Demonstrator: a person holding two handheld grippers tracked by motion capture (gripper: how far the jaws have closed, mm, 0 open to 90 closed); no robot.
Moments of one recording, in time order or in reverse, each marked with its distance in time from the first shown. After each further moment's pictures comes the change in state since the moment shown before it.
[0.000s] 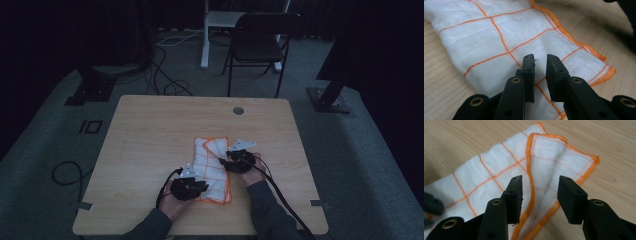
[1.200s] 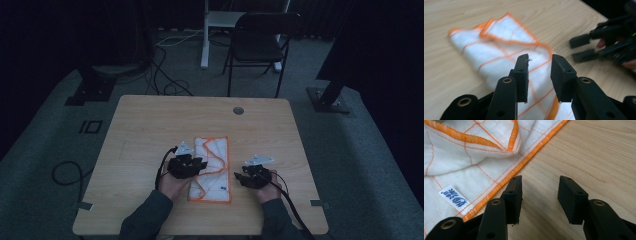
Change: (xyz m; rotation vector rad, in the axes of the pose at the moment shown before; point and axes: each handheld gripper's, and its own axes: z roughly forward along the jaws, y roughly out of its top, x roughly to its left) left arm 0.030 0.048 -0.023 -0.089 0.083 -0.054; right arm -0.006 -0.063 -0.035 0.059 -0.050 0.105
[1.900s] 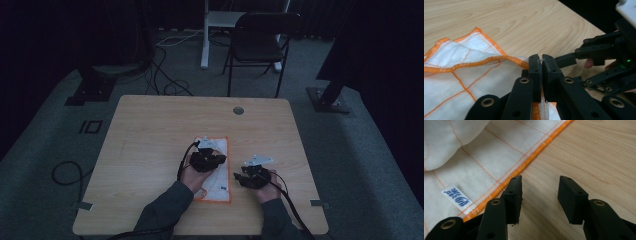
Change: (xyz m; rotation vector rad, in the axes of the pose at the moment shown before) left arm -0.030 0.038 0.055 -0.016 -0.121 0.023; right arm 0.001 0.000 0.001 0.004 0.007 -0.010
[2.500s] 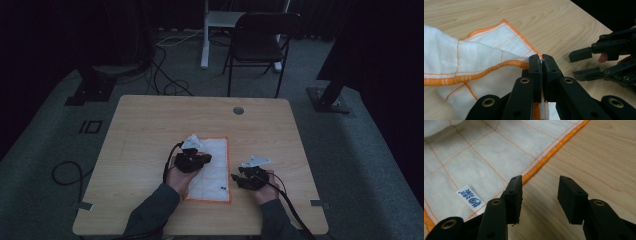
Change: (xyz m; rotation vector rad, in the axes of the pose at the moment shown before) left arm 0.020 -0.014 -0.031 -0.004 0.066 -0.032; right arm 0.009 0.003 -0.001 -0.016 0.025 -0.033
